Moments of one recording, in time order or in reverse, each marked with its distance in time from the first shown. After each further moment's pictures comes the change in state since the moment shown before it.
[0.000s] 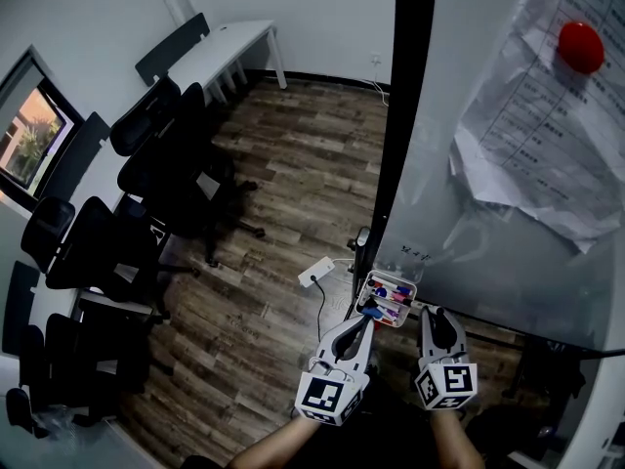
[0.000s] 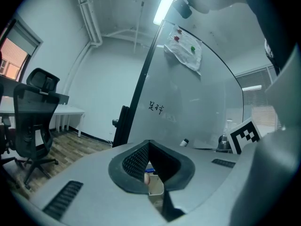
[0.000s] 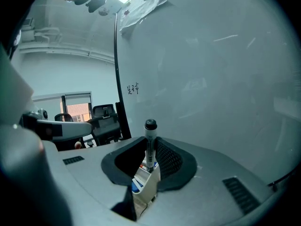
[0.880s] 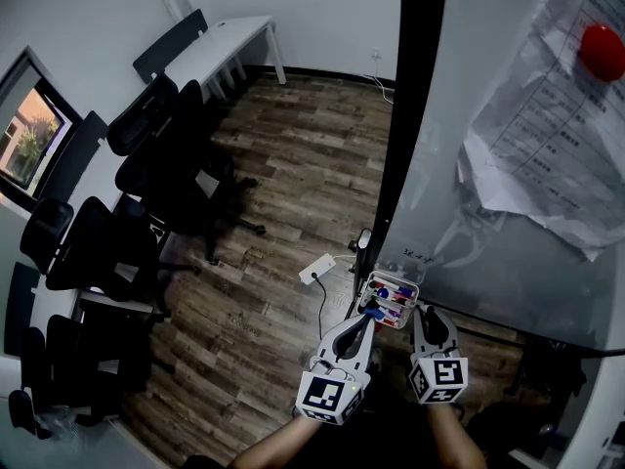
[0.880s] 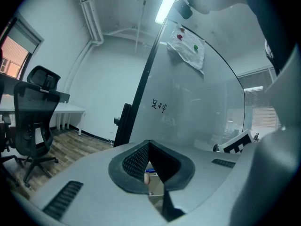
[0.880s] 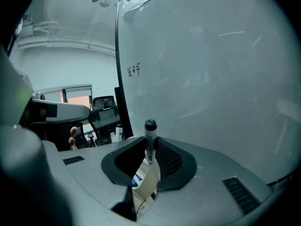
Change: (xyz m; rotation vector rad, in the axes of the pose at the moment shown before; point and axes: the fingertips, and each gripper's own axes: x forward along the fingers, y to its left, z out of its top) left arm 0.007 0.007 -0.003 -0.017 0.010 0.006; right arm 0.023 0.003 -0.031 -0.035 0.081 0.005
